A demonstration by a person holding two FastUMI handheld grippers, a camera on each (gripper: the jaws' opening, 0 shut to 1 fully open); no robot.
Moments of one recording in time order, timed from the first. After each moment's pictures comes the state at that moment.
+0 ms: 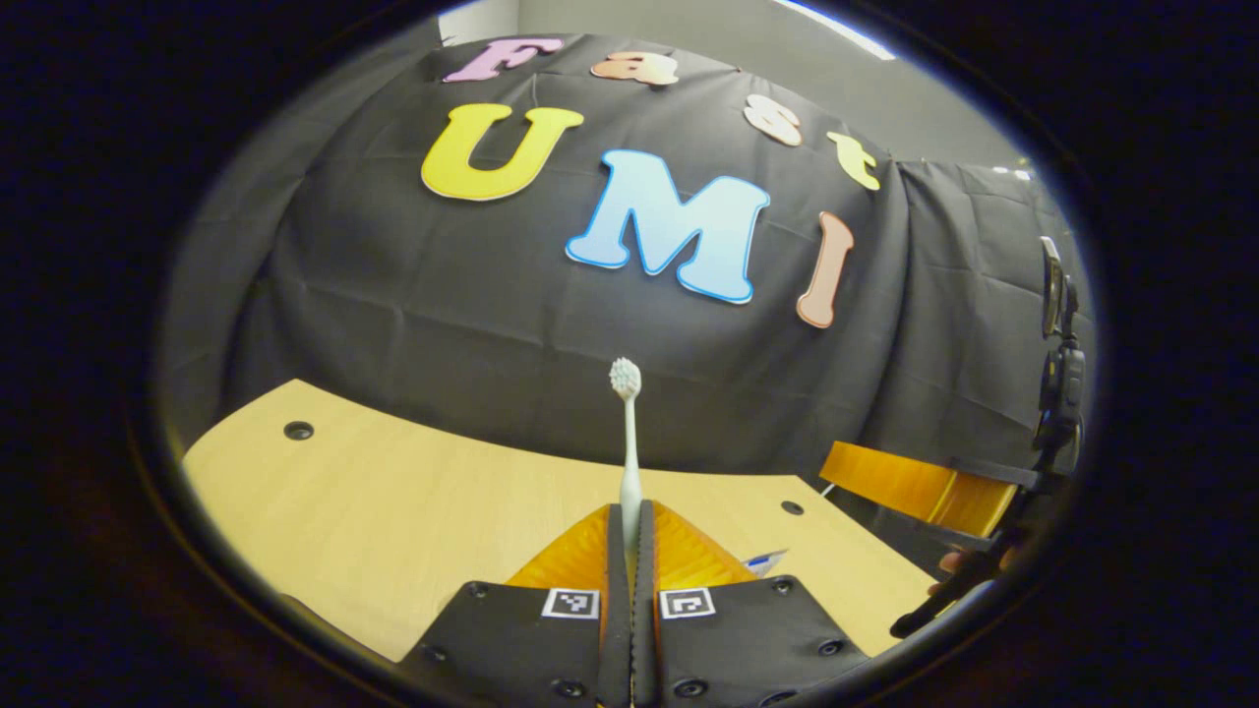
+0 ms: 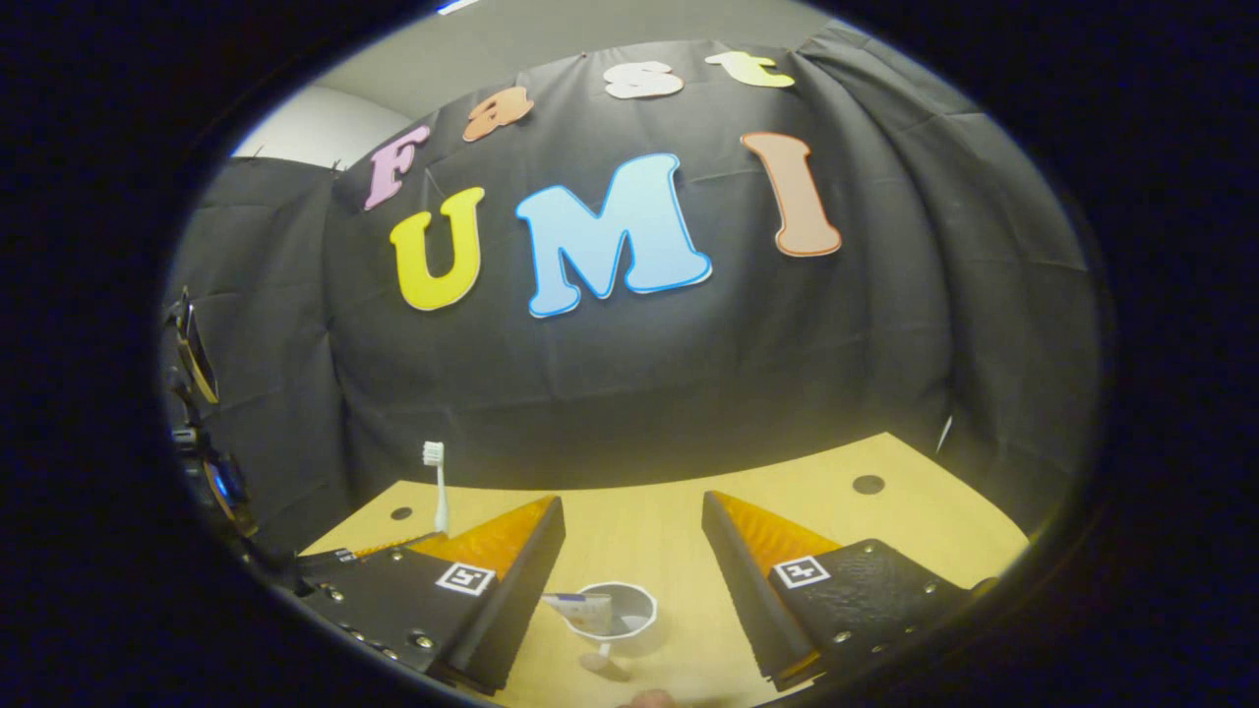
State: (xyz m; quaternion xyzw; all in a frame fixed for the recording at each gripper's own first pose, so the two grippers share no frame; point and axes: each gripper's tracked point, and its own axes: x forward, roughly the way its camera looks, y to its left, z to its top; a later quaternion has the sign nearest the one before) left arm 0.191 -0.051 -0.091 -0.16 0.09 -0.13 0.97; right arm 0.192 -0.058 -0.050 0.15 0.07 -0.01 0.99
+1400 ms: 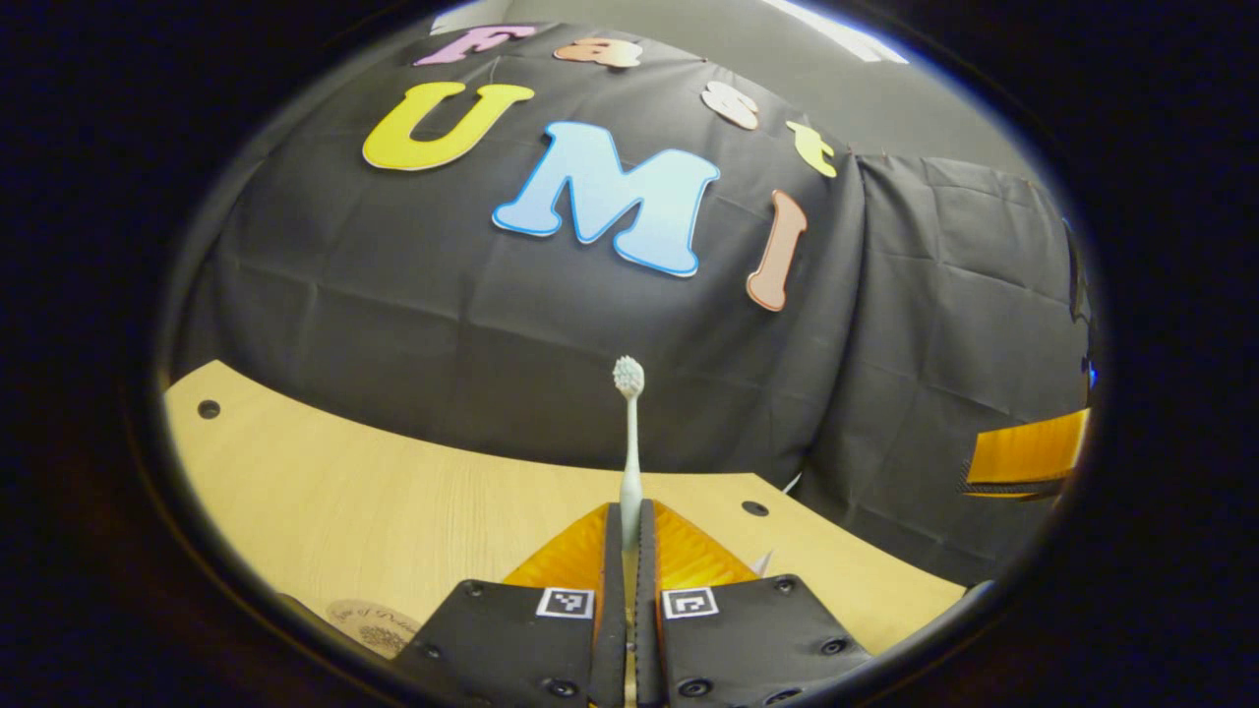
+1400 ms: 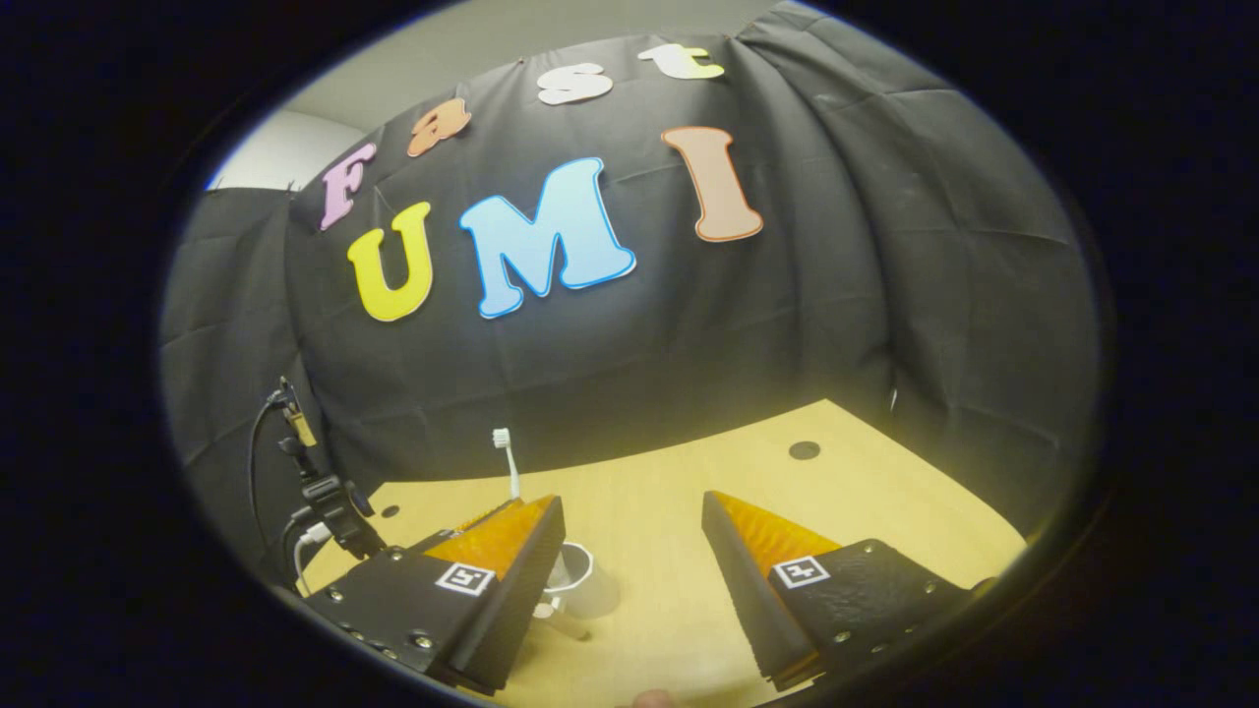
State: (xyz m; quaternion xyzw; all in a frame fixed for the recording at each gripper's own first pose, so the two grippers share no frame) left arm 0.236 -0.122 -0.141 -0.16 0.09 -0.21 0.96; right arm 0.122 -0.100 -0.075 0.19 0.10 -0.05 0.98
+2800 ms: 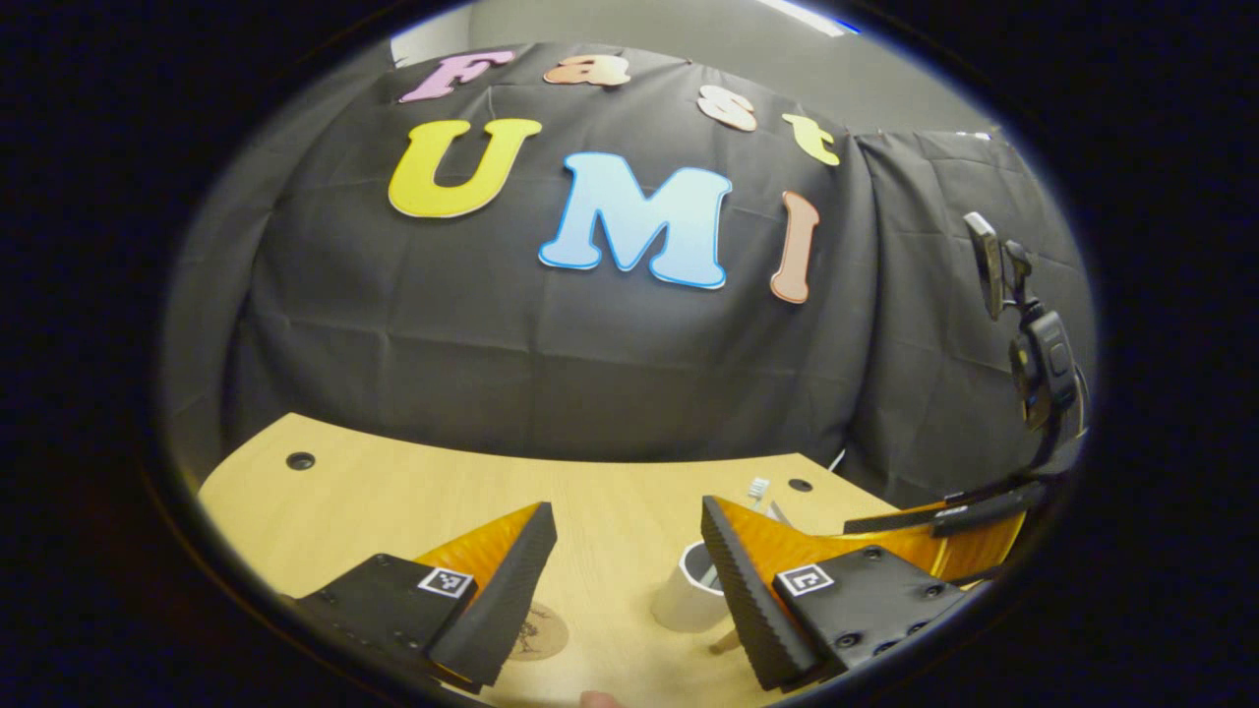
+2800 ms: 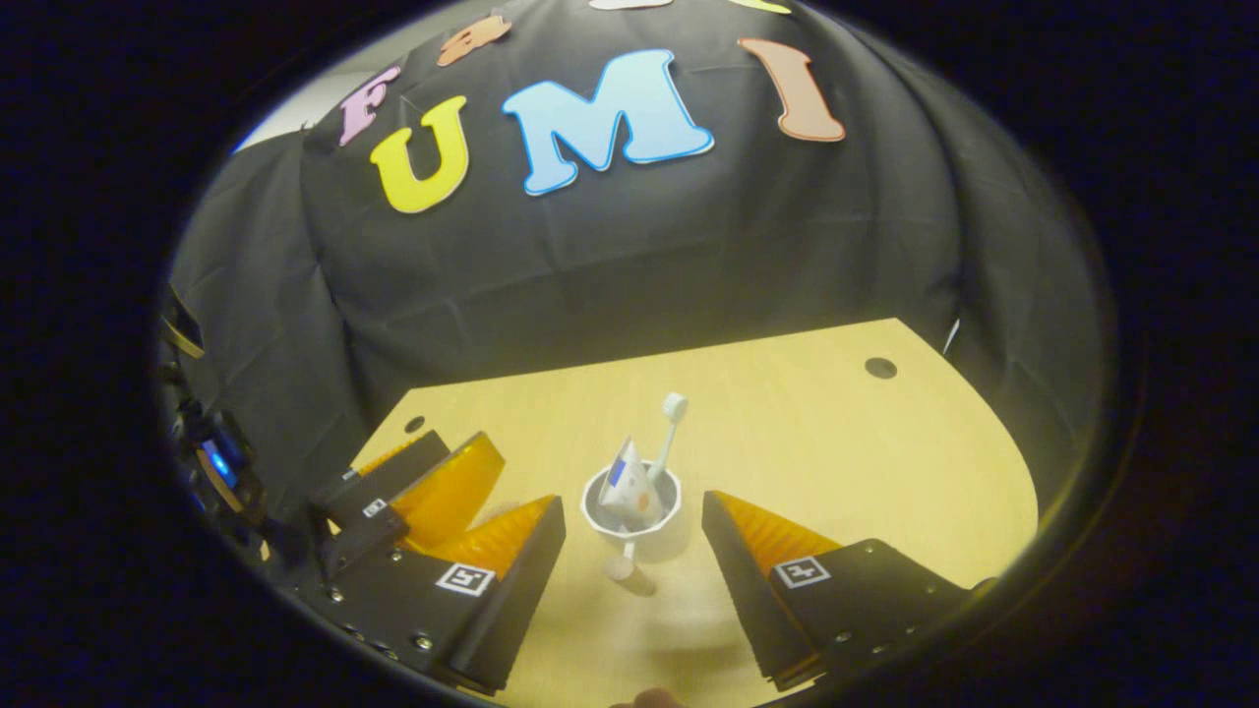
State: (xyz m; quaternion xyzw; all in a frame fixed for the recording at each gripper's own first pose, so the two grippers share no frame) left arm 0.169 -0.038 -0.105 -0.09 0.09 -0.14 0.98; right arm 0.154 0.001 -0.141 0.16 0.28 0.03 0.95
